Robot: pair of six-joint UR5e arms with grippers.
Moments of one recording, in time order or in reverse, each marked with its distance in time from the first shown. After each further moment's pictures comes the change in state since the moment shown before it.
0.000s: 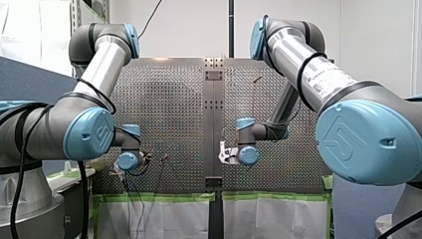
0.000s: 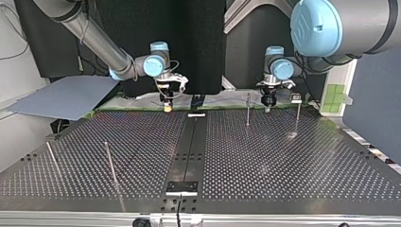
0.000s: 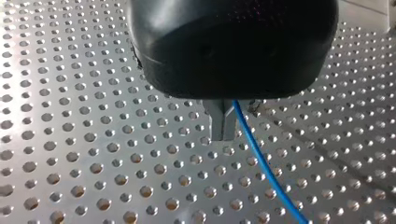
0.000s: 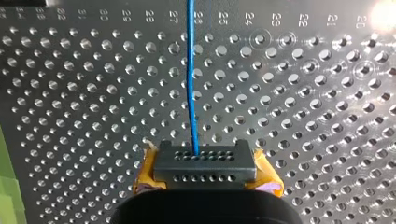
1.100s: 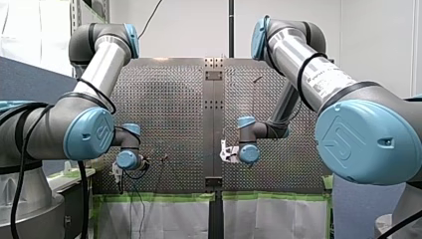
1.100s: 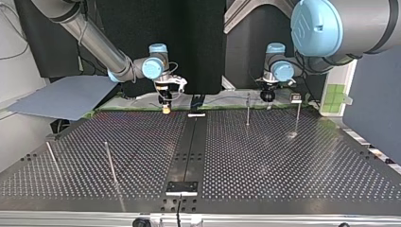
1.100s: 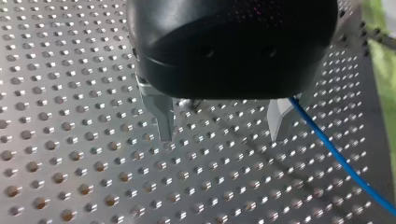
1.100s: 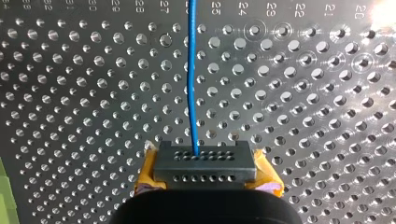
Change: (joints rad) left arm 0.002 0.001 0.002 -0.152 0.021 0.122; right arm -0.008 0.000 -0.017 0.016 -0.002 -0.004
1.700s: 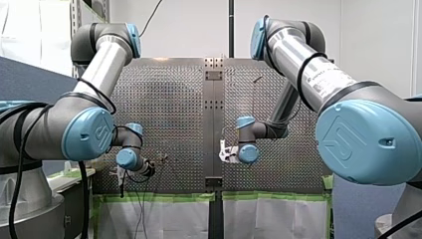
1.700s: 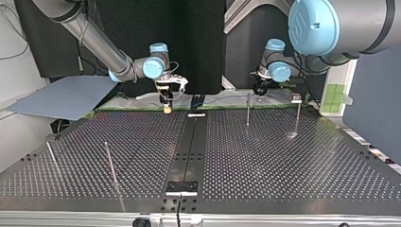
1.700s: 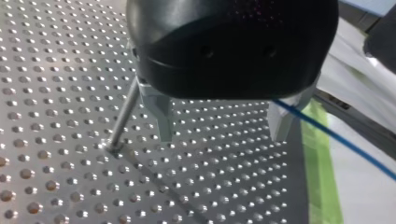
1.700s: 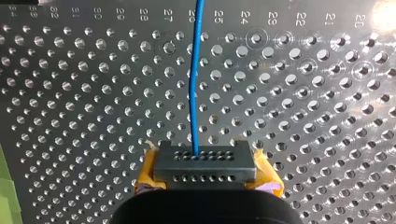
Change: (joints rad) left arm -0.024 0.000 0.000 -0.152 0.093 0.072; right arm 0.006 0.000 0.000 0.006 -0.002 0.001
